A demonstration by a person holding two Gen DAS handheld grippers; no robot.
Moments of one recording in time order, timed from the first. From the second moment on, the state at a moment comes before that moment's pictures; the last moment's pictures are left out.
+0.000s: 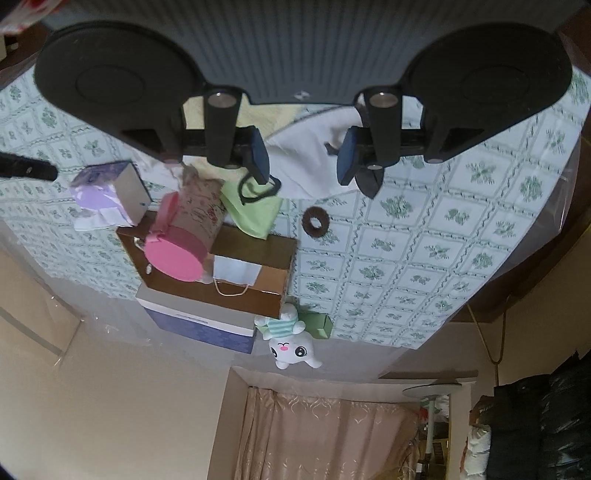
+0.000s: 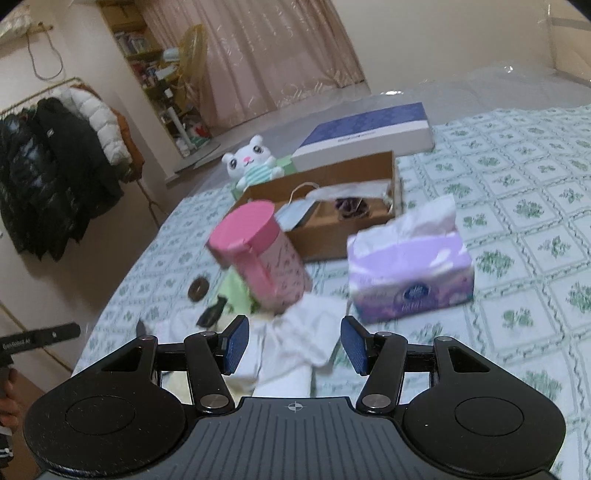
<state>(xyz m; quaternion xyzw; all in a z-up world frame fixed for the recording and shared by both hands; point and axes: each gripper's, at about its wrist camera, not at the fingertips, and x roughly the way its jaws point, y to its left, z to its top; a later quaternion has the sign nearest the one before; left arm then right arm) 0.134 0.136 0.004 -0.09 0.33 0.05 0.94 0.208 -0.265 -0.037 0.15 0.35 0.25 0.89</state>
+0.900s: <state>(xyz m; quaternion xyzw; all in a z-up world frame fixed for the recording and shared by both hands) 0.091 0.092 -0.029 -0.09 0.37 0.05 0.92 0.165 -0.234 -0.062 0.11 0.38 0.26 0.88</state>
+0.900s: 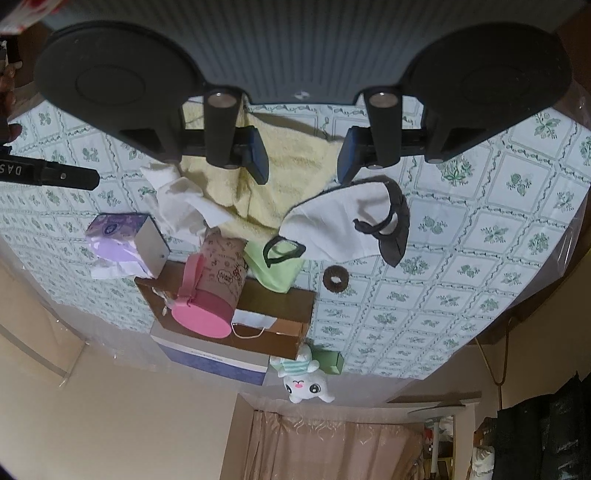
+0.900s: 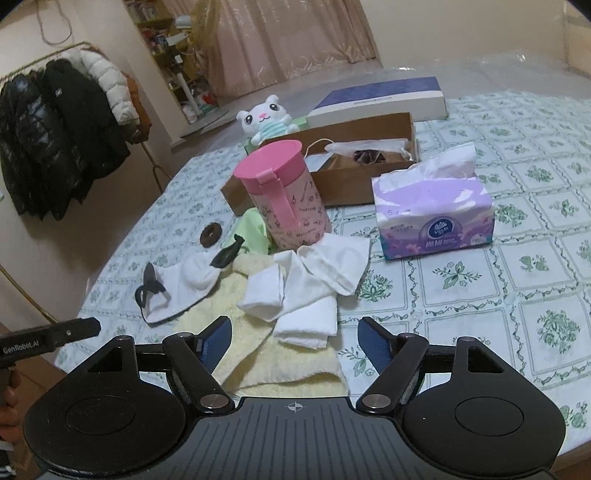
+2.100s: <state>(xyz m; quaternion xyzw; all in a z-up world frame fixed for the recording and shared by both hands) 0.150 0.124 -0.071 -0.08 0.38 0.08 0.92 0.250 -0.147 -0.121 -0.09 0.33 0.28 0.90</state>
